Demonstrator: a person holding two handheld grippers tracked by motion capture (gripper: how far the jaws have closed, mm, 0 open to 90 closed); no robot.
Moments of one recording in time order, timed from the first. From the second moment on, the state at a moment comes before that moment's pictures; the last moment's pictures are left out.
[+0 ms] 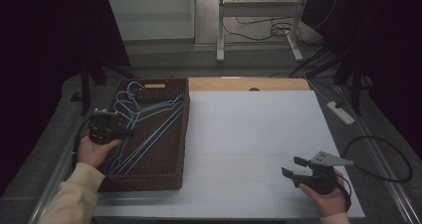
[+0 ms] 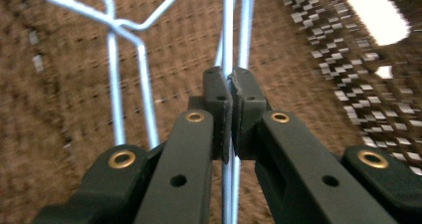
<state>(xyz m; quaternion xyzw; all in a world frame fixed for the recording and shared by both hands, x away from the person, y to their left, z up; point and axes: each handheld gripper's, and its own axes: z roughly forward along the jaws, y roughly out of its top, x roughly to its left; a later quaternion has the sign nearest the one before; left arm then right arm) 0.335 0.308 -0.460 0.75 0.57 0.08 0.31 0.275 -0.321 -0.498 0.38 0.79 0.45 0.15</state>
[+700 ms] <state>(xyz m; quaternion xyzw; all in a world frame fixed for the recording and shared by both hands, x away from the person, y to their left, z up) 0.267 0.272 -0.407 0.75 0.46 0.19 0.44 0.276 -0.322 -0.498 0.38 0.79 0.45 0.15</state>
